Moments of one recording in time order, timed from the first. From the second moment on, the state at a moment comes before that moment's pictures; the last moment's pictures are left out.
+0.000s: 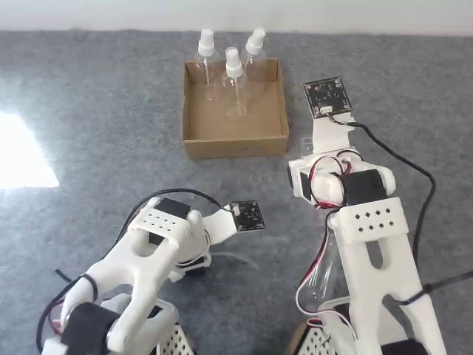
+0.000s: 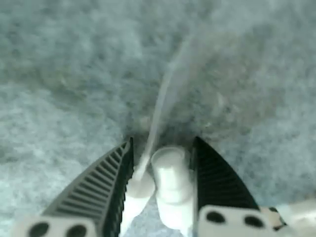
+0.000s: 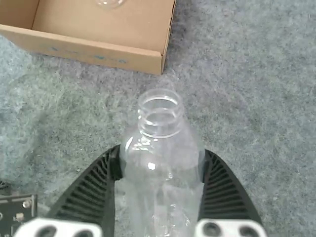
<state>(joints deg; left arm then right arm) 13.8 -20.4 63.3 64.4 -48.2 -15.2 -33.8 30.9 68.8 0.1</state>
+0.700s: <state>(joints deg) -12.1 -20.4 46.5 63.9 -48.2 -15.2 -33.8 30.9 68.8 0.1</state>
